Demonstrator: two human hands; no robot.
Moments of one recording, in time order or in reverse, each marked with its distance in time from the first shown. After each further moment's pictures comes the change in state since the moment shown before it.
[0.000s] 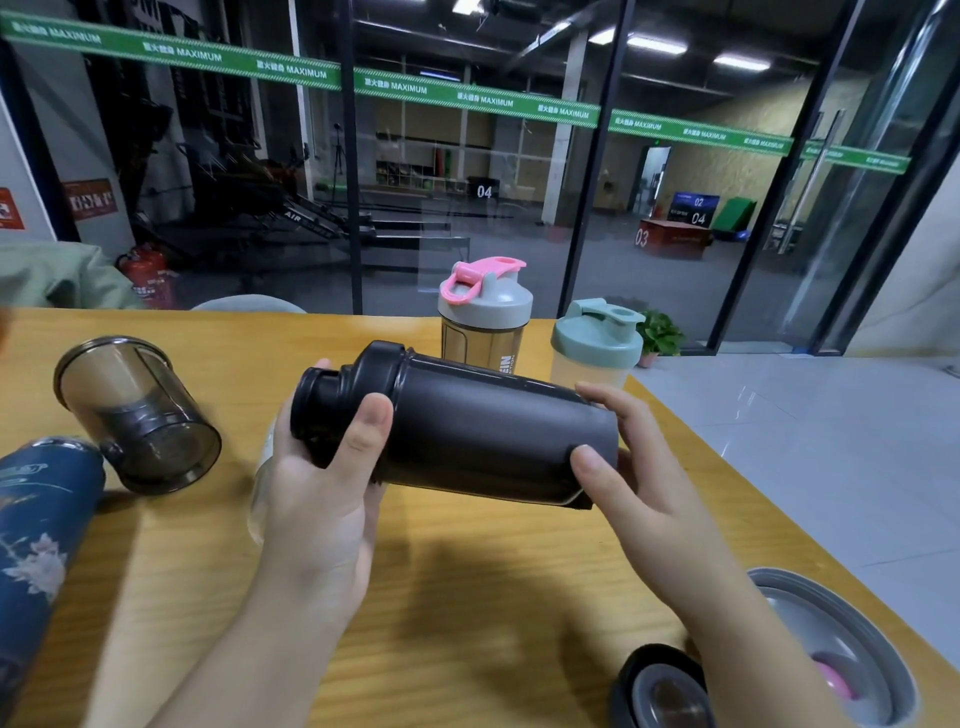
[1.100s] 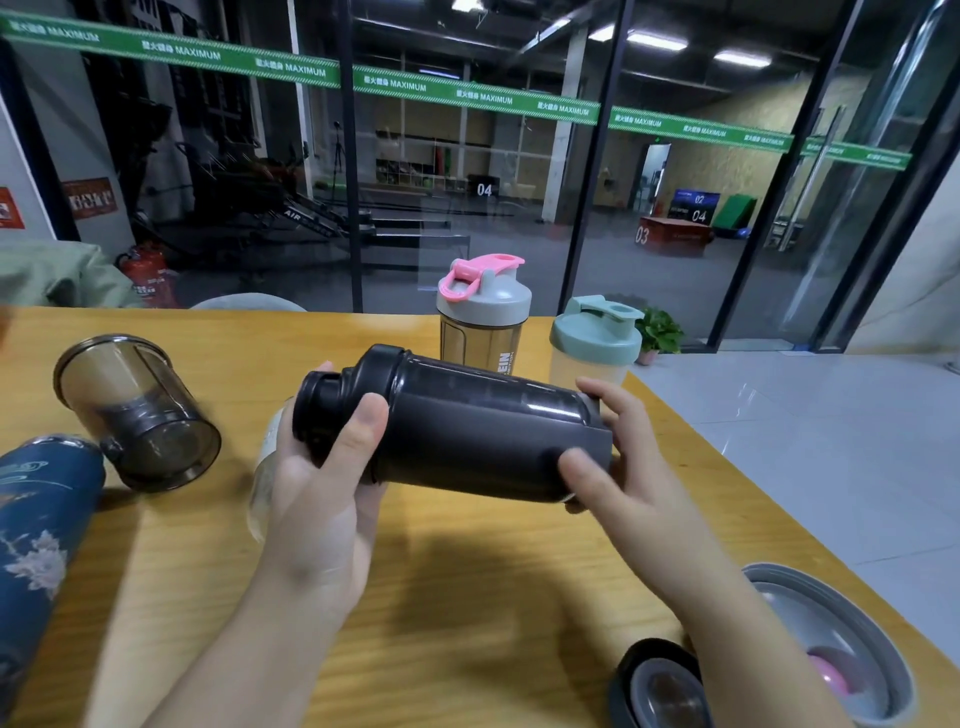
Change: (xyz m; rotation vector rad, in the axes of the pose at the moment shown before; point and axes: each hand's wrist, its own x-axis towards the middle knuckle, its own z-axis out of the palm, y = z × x) left_hand 0.002 -0.005 -0.004 -0.068 -0.096 -0.019; right_hand 0.007 0.004 0.003 0.021 -0.020 0.121
